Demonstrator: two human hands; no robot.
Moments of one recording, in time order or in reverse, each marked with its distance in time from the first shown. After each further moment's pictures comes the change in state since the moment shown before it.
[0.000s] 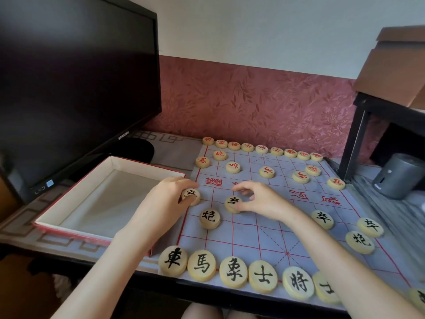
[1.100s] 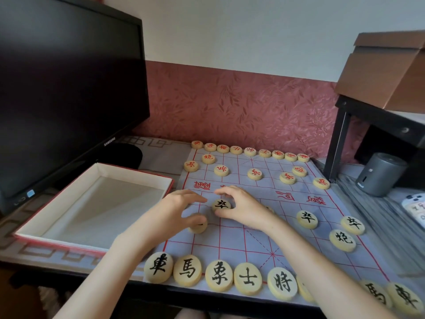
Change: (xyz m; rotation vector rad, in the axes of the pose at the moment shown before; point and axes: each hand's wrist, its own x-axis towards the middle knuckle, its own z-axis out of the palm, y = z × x) left_hand 0.010 0.015 0.021 -0.122 -0.278 0.083; right_hand -0.002 0.002 0.014 -0.011 0.022 -0.058
